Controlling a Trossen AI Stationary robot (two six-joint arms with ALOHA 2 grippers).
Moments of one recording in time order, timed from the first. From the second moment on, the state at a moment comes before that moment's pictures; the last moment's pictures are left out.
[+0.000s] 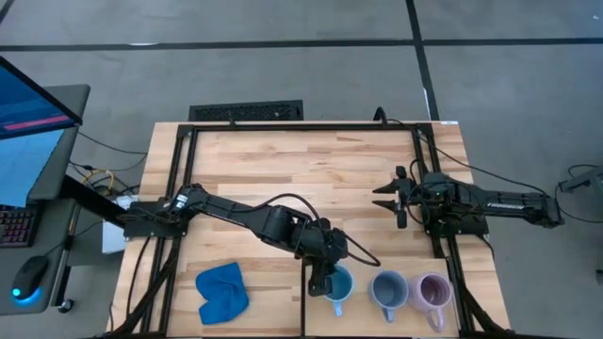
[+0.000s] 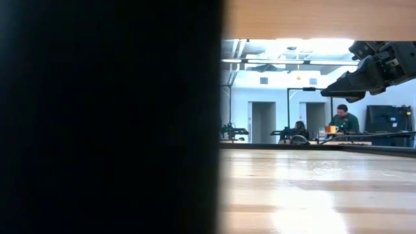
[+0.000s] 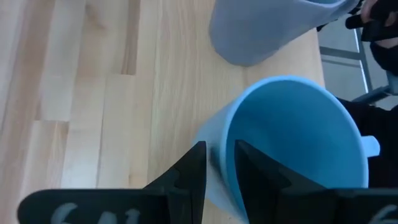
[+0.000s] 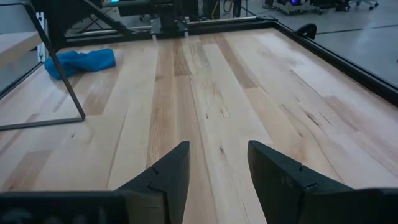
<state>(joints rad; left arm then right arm) -0.33 2.18 2.33 -1.02 0.03 -0.40 -0.15 0.22 0.07 -0.16 -0.08 -0.01</state>
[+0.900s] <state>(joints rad) -0.33 2.18 2.33 -0.98 0.06 -0.41 -0.15 0.22 0.07 -0.16 -0.08 -0.01</state>
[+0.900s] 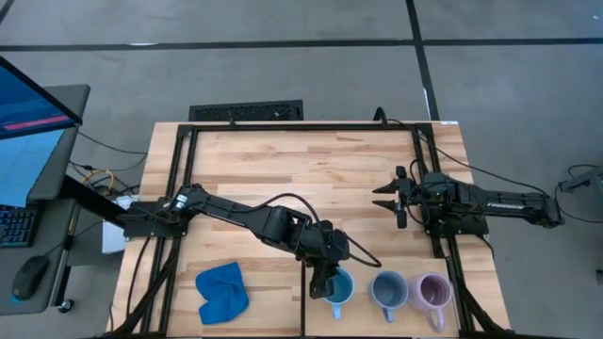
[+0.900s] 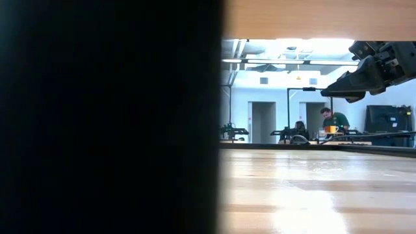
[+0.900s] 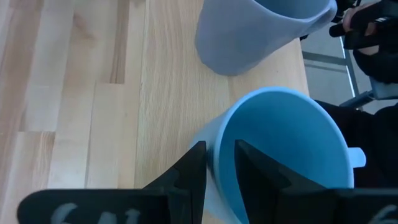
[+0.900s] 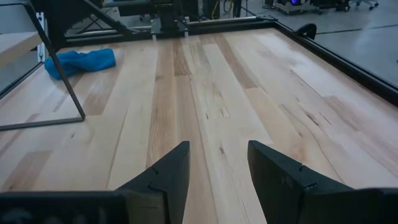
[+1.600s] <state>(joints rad) -0.33 2.18 2.33 -1.00 0.04 -0.40 -0.15 0.22 0.07 -0.16 -0.08 -0.01</state>
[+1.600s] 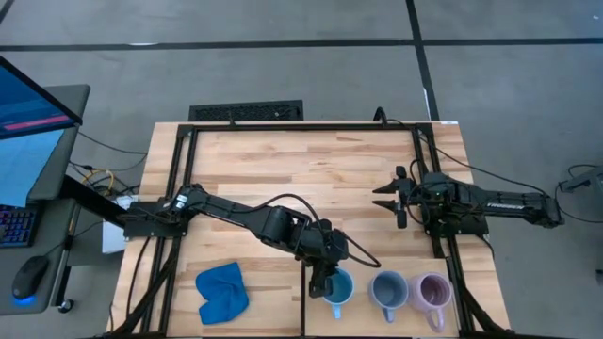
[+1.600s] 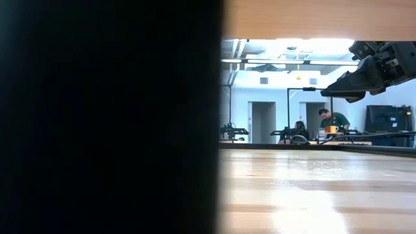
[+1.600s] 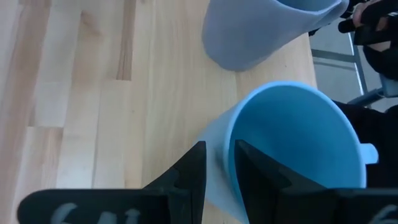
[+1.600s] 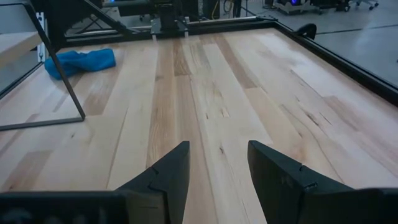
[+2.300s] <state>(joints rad) -0.32 2.18 2.36 -0.99 0.13 -0.39 -0.15 0.22 0.07 -0.16 -0.08 -0.01</state>
